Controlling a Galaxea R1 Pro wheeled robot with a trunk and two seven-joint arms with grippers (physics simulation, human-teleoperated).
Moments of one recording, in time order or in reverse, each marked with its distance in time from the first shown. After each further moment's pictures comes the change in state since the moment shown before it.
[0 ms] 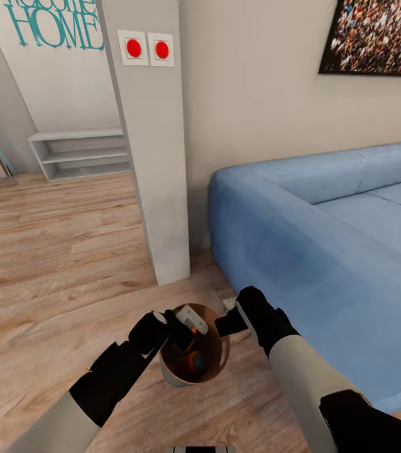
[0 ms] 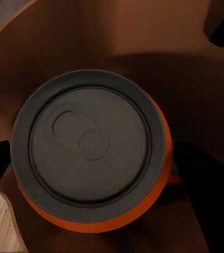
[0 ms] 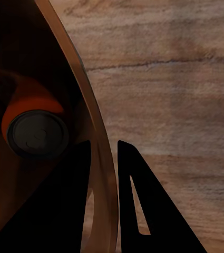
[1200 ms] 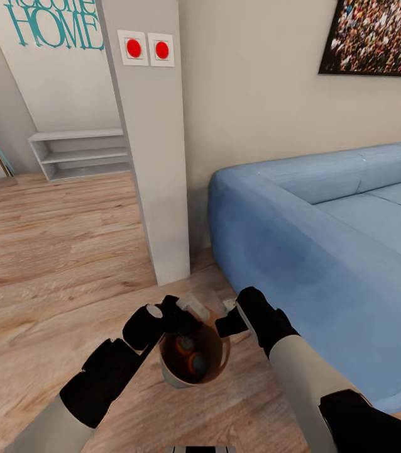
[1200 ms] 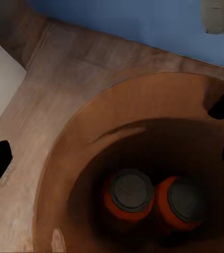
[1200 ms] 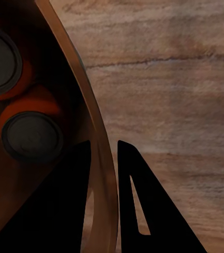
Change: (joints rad) left arm 0.003 0.011 0.014 -0.146 0.012 -0.025 0.042; right arm 0.000 0.000 0.001 0.007 0.005 -0.001 0.000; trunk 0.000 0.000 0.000
